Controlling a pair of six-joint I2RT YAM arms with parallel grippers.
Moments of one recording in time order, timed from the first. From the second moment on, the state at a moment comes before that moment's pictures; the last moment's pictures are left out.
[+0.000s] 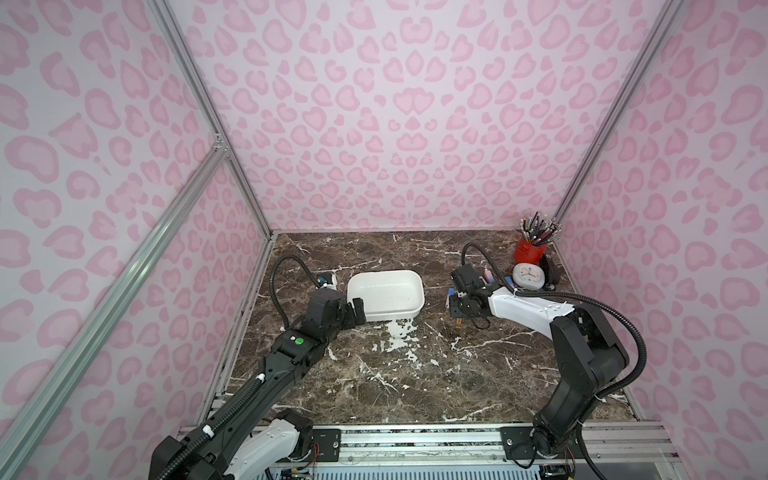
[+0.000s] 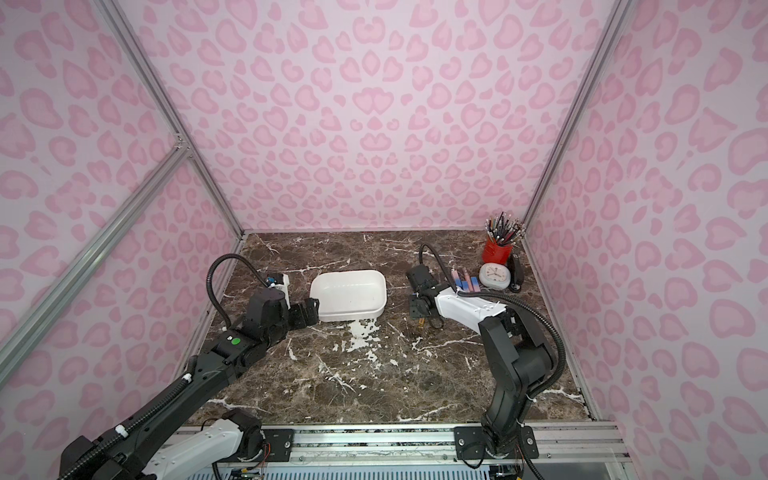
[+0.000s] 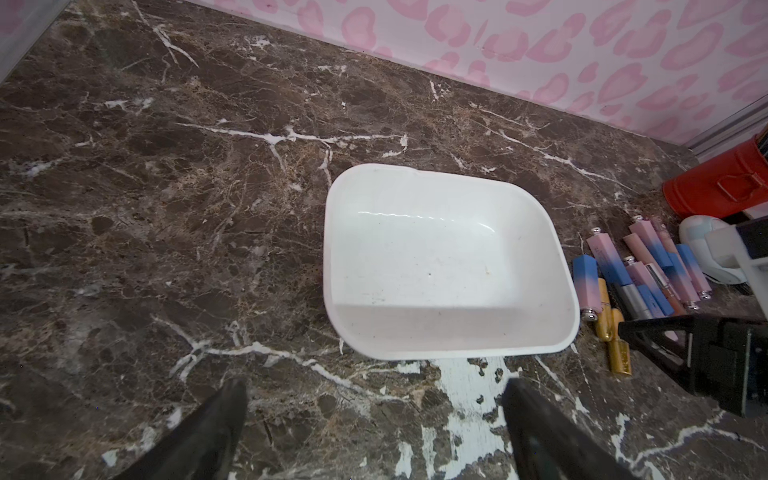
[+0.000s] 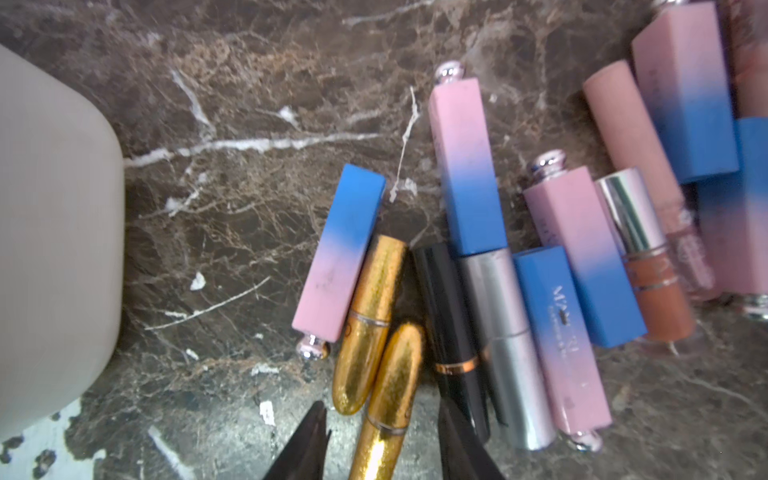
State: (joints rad) left arm -0.45 0.98 0.69 -0.35 -0.20 -0.50; right arm 0.51 1.75 1.08 -0.49 0.18 0.43
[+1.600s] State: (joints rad) left arm -0.45 1.02 0.68 -0.35 -0.20 -0.50; right arm 0.52 1.76 1.04 -0.53 0.20 0.50
